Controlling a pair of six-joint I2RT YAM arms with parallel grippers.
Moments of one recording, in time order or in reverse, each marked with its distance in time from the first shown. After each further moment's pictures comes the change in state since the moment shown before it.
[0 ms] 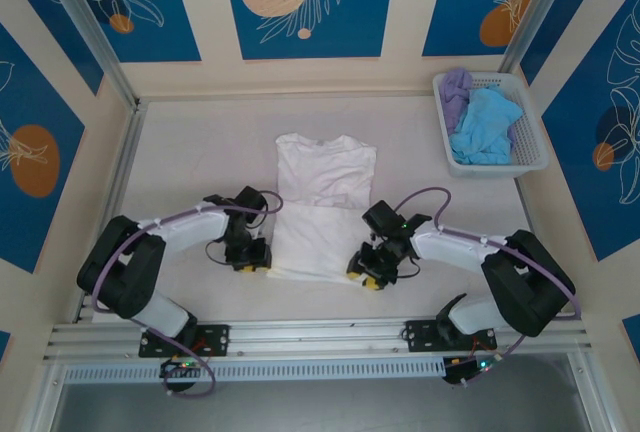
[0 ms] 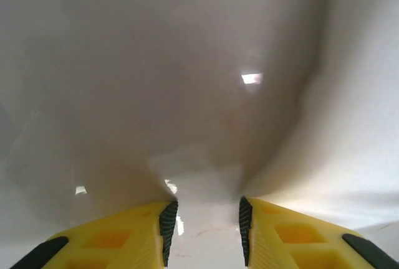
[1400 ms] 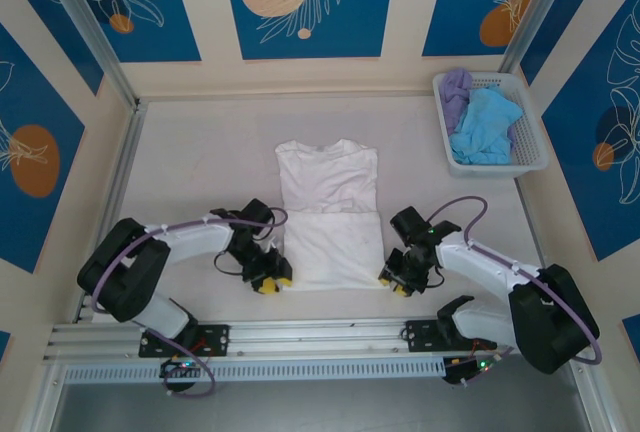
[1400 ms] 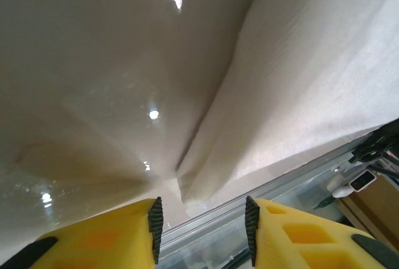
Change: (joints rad) left arm -0.105 0.002 -0.095 0.161 0.413 -0.250; right arm -0.149 -0.198 -0.091 -0.211 0.142 -0.031
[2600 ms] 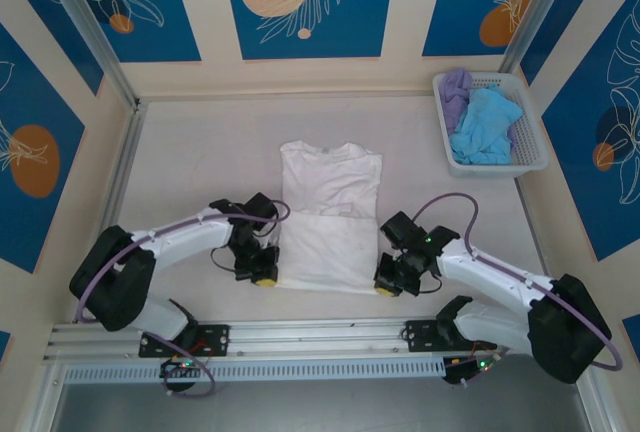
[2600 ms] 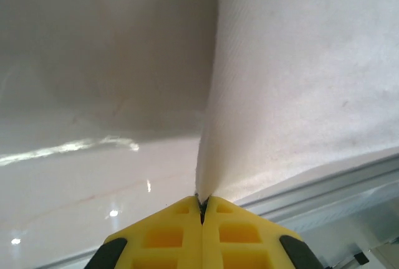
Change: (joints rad) left arm -0.047 -0.076 0.111 -0.257 -0.224 0.096; right arm 0.179 -0.107 0.017 -0.014 -0.031 0.008
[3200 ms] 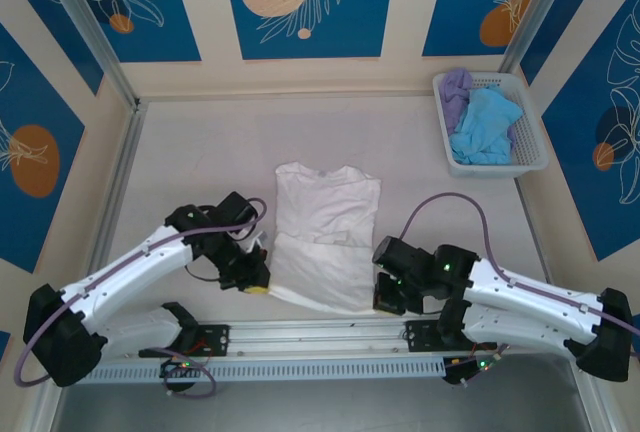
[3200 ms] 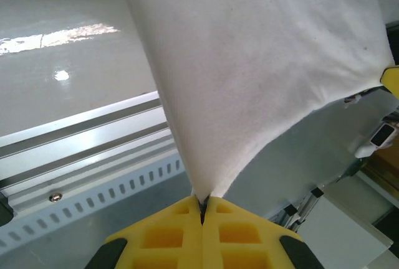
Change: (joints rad) left arm -0.027 -0.346 0.075 -0.245 0.137 -0.036; right arm 0.388 -0.234 0.126 -0.211 0.120 0.214
